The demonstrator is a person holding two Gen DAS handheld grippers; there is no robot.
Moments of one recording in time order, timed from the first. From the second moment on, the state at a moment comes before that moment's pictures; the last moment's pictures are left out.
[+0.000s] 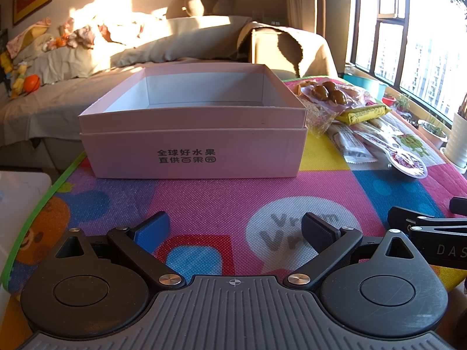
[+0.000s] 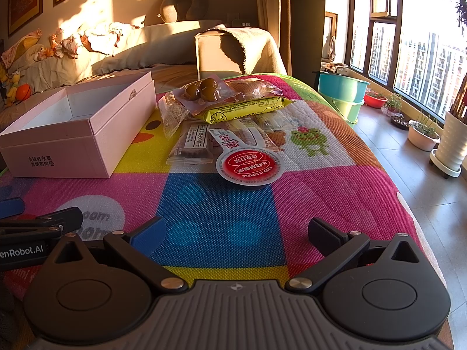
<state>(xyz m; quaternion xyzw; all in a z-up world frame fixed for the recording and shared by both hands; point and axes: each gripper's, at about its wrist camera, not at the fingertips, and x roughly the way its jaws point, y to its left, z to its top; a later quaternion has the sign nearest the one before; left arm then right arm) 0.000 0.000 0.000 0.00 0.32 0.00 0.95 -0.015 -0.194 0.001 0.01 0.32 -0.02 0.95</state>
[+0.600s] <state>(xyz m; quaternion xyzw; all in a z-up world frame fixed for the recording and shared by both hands) -0.003 -0.002 -0.001 0.01 0.32 0.00 0.95 -0.012 -0.194 0.000 0.01 0.32 -0.01 0.95</state>
